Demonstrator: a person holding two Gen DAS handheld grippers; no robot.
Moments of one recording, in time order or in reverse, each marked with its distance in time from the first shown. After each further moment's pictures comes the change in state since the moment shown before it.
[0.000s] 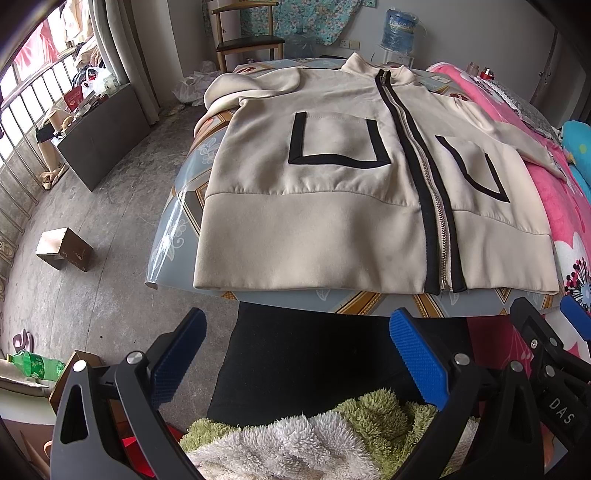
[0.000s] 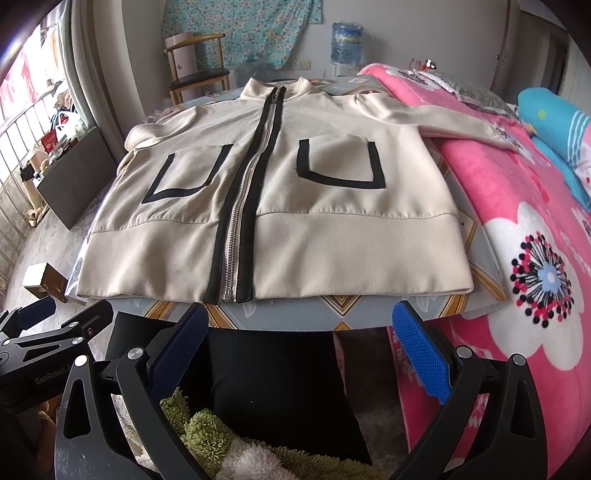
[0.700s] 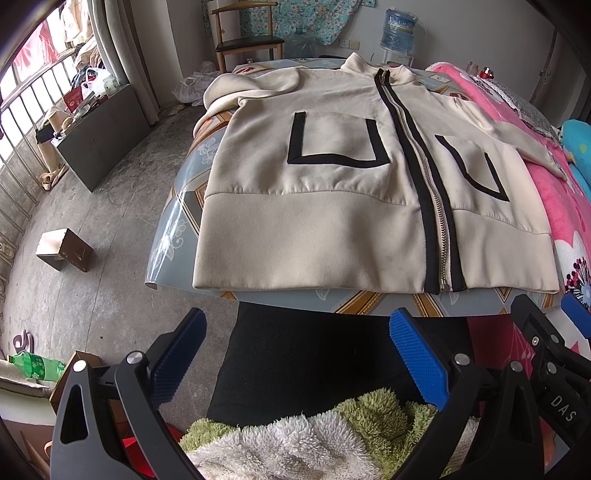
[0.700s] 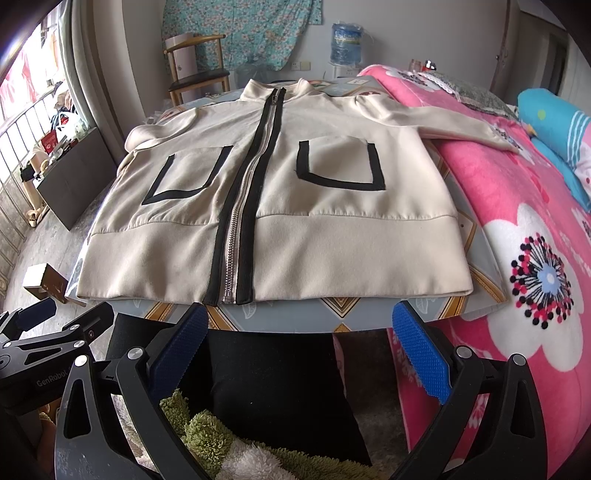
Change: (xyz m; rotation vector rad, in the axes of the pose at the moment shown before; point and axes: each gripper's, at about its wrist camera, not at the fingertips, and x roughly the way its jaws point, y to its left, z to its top) left arm -0.001 0.002 0.003 -0.002 -0.001 -0.001; right arm 0.000 0.000 -0.001 0.000 -0.002 -0.002
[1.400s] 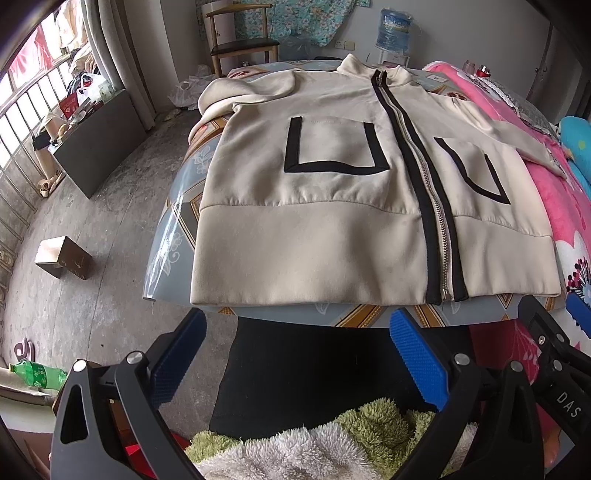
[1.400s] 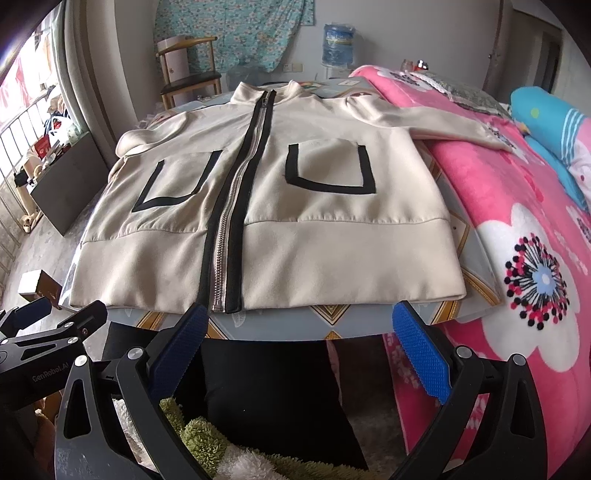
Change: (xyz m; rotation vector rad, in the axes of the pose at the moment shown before) left arm 0.005 0.002 0.014 0.023 -0.015 -0.001; right arm 0.005 -0.003 0.003 0.017 -0.011 -0.033
